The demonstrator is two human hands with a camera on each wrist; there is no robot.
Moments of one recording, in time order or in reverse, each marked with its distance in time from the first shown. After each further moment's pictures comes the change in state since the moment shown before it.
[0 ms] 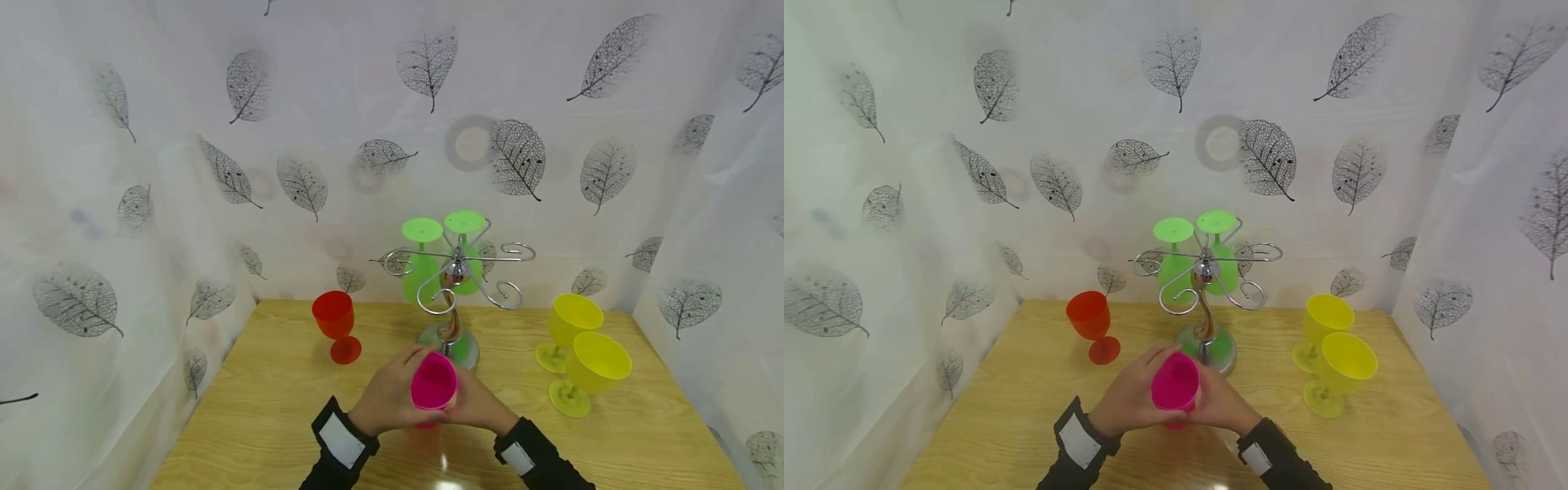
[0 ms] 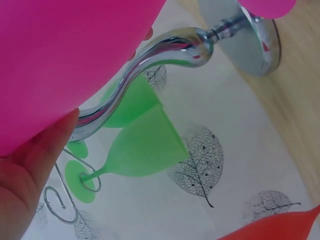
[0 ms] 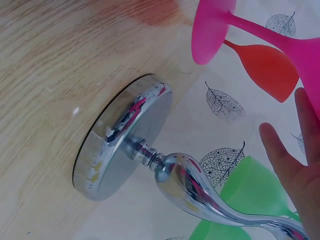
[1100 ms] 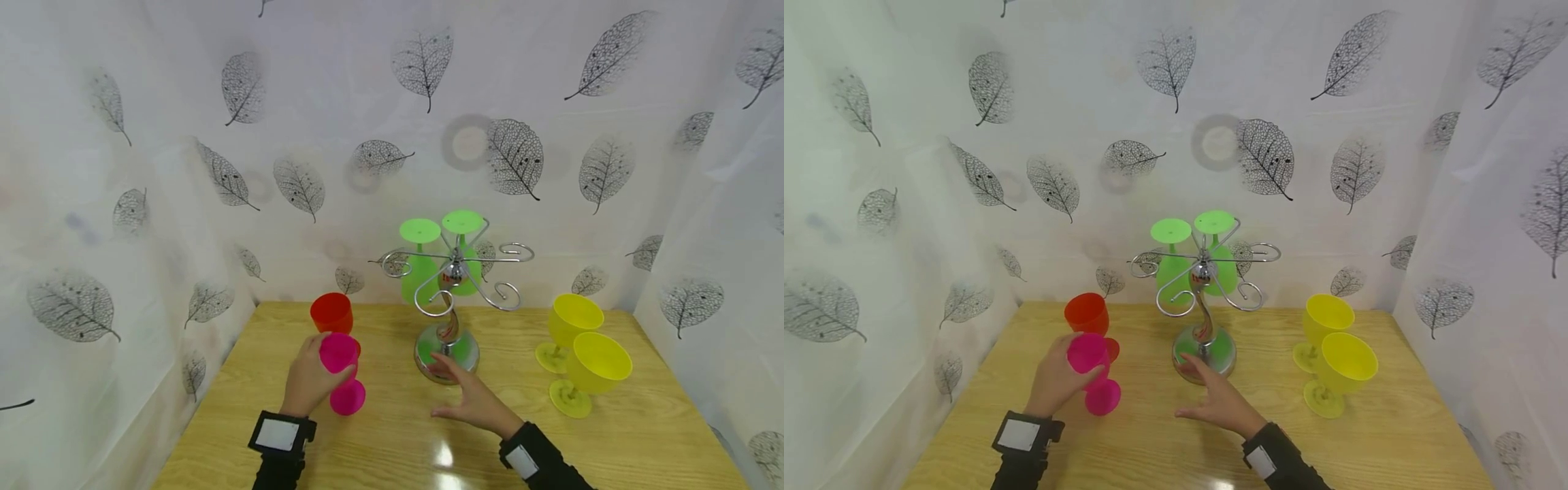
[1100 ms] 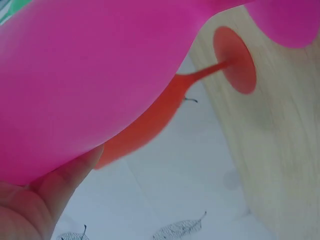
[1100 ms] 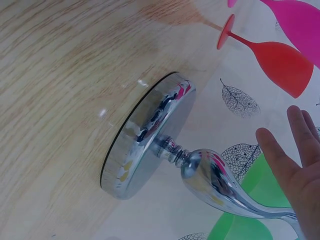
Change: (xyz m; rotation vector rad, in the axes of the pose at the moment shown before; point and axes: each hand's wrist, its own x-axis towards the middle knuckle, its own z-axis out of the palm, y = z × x) left_hand -0.057 -0.095 -0.049 0.177 0.267 -0.626; right_hand -0.008 0.008 -0.003 -0.153 -0.001 0.115
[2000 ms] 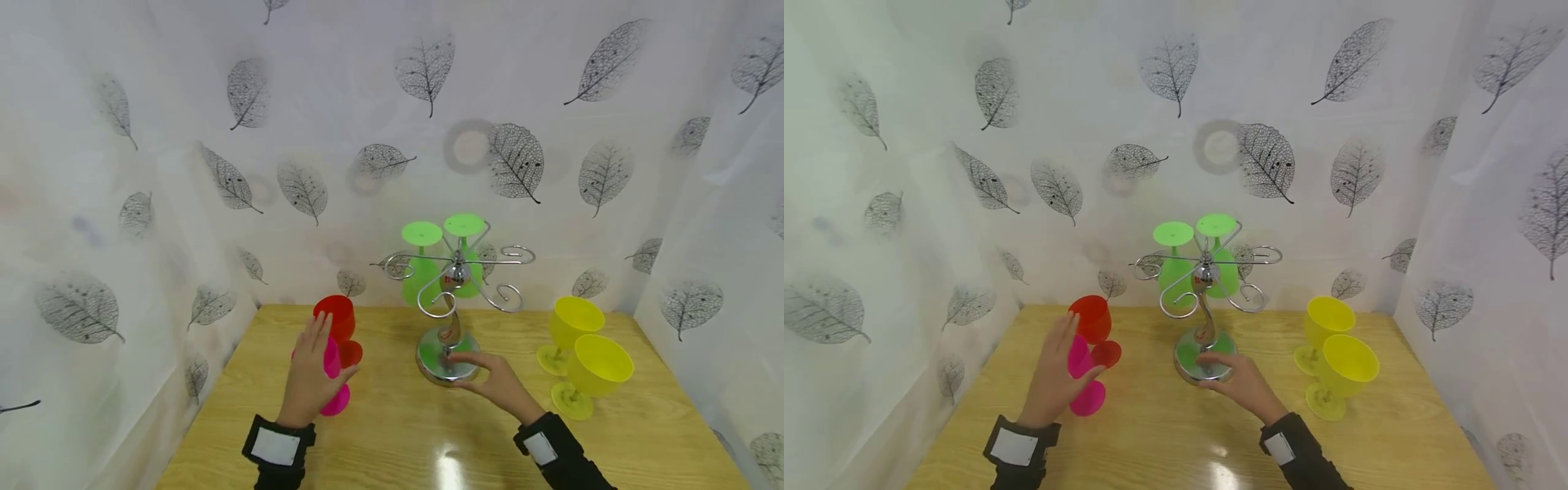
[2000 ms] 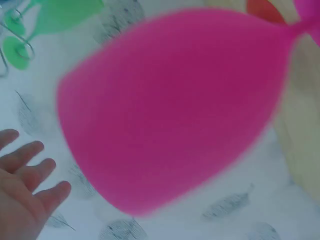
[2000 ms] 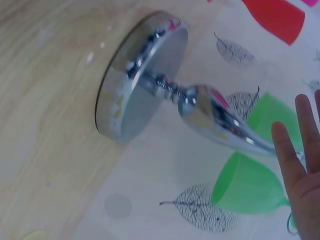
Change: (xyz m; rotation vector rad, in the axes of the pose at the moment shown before) left_hand -0.005 0.023 -0.024 0.136 0.104 0.314; right_hand 0.002 0.003 -0.035 -0.193 0.191 0.043
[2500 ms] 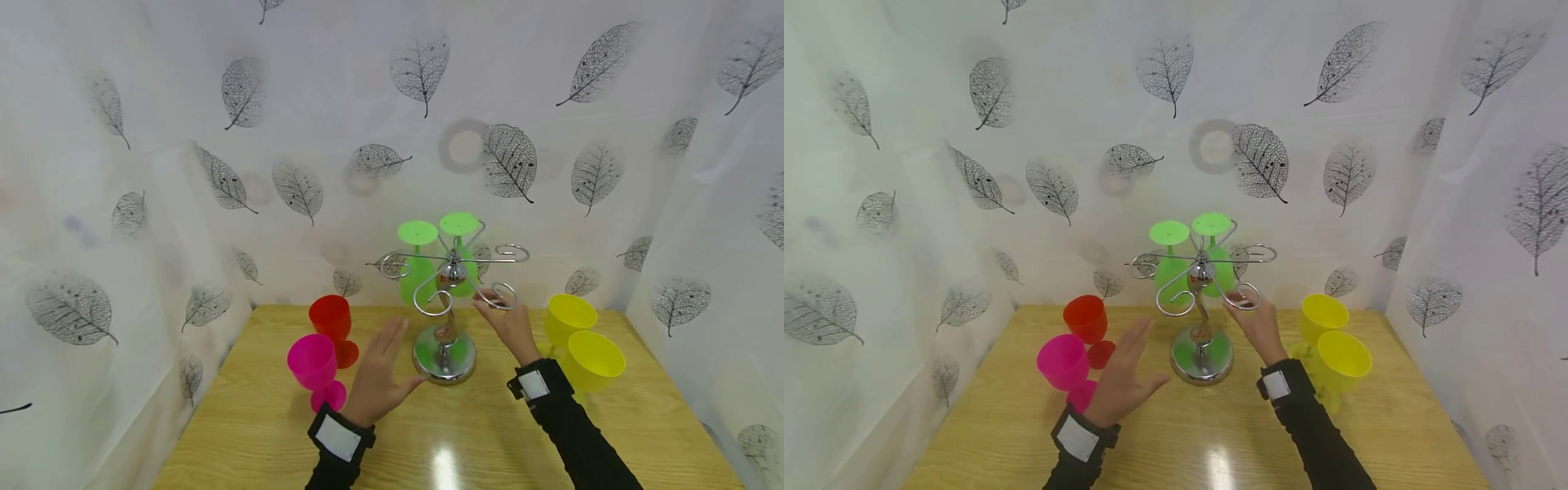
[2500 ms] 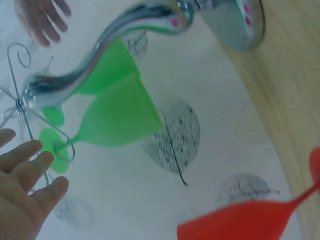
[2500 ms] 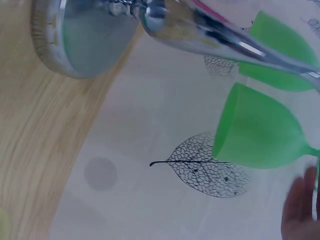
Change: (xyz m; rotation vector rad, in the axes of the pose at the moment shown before) left_hand 0.012 0.078 0.055 -0.200 -0.068 0.225; right_hand 0.064 0.019 -0.049 0.031 0.474 0.059
